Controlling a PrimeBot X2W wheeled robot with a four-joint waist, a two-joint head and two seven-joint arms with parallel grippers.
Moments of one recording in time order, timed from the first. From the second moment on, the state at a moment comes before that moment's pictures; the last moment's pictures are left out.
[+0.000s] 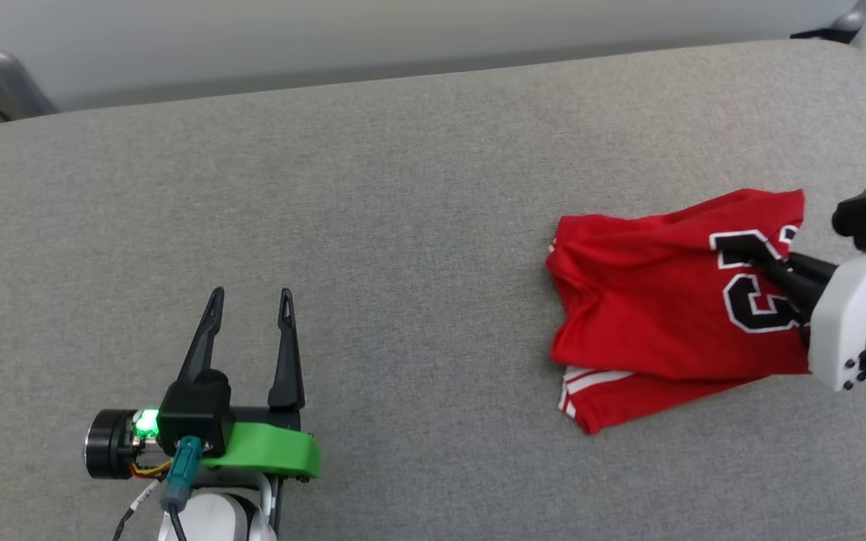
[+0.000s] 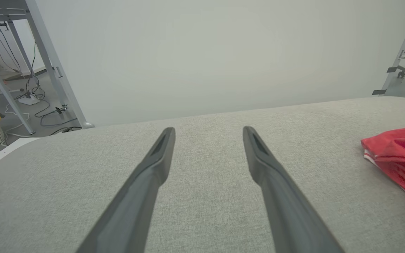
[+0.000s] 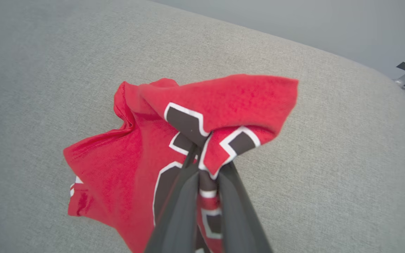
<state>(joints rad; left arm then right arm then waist) -0.06 0.07 -0.09 0.01 -0.03 0.04 -0.26 -0.48 -0.75 0.55 0.08 0.80 0.13 0.34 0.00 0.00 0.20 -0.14</state>
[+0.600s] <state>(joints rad) -0.20 0.10 -0.08 -0.10 -0.01 0.03 -0.26 -0.76 -0.92 0.42 0.46 0.71 0.13 0.36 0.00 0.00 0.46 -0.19</state>
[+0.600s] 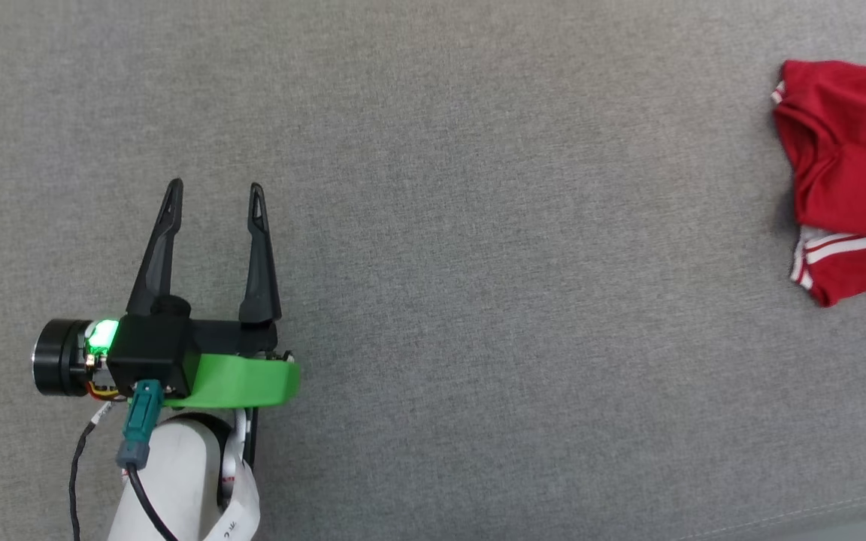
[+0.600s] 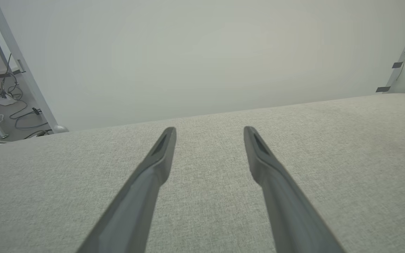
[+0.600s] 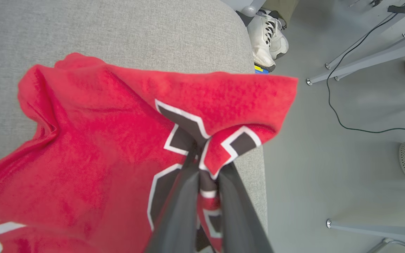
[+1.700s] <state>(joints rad) -0.09 0.10 -0.08 -0.08 -0.04 0.07 -0.26 -0.83 -0.76 0.20 0.76 0.47 0.13 -0.23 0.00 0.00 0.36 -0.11</state>
